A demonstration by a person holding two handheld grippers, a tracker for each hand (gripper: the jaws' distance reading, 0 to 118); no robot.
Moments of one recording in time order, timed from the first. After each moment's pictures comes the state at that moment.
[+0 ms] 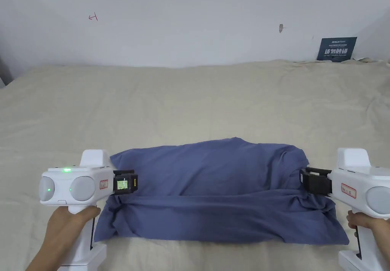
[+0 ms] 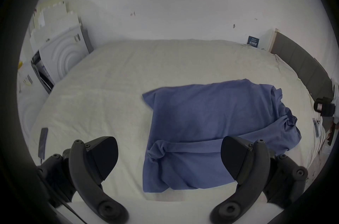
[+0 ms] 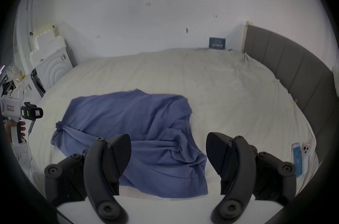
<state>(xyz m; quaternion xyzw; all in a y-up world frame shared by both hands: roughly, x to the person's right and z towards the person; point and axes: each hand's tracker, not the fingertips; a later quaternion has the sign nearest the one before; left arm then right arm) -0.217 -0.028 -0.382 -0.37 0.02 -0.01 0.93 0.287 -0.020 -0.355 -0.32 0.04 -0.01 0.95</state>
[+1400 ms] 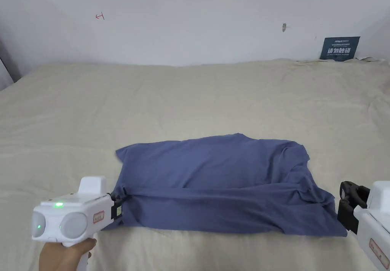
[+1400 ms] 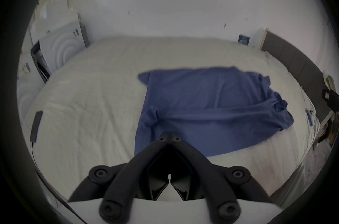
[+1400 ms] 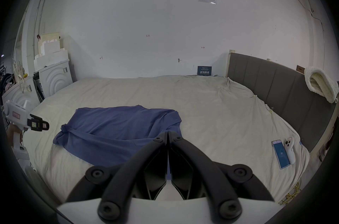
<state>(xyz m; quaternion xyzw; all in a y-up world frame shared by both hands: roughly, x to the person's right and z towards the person) -0.228 -0.070 -0.325 -0.41 -0.01 0.02 0.91 0.263 -0.003 -0.226 -0.20 0.00 0.01 0.98</state>
